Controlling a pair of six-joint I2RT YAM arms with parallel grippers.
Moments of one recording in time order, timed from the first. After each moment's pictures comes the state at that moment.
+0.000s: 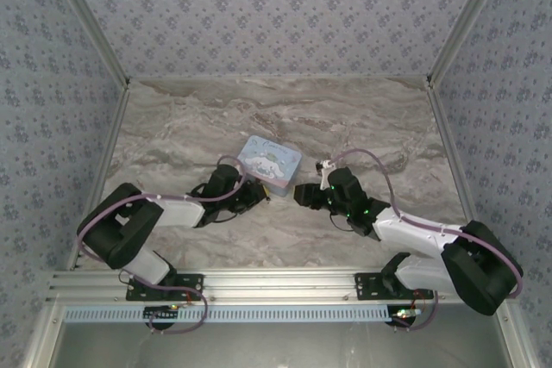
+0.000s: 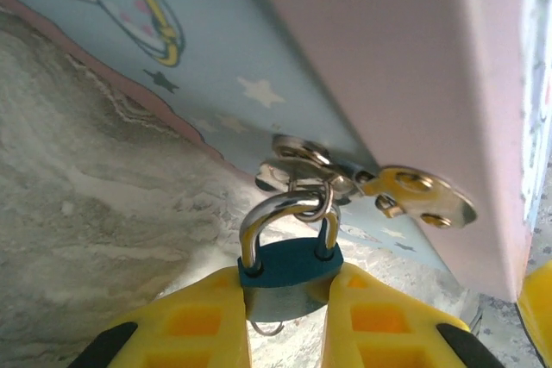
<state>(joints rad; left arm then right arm) -0.68 1.54 0.47 0.41 0.30 -1.14 0.72 1.18 0.42 0.23 -0.14 0.62</state>
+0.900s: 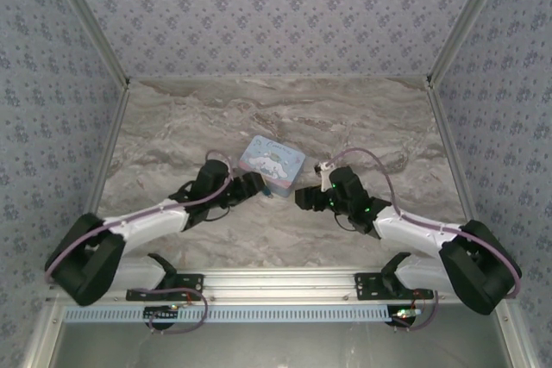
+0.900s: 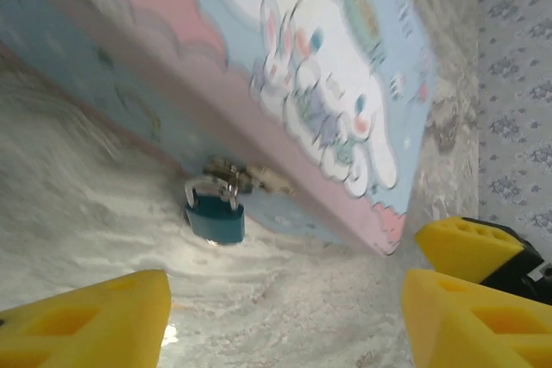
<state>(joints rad) -0.64 1.22 0.50 0.13 0.22 -1.02 0.66 1.18 0.42 0.18 -0.16 0.47</state>
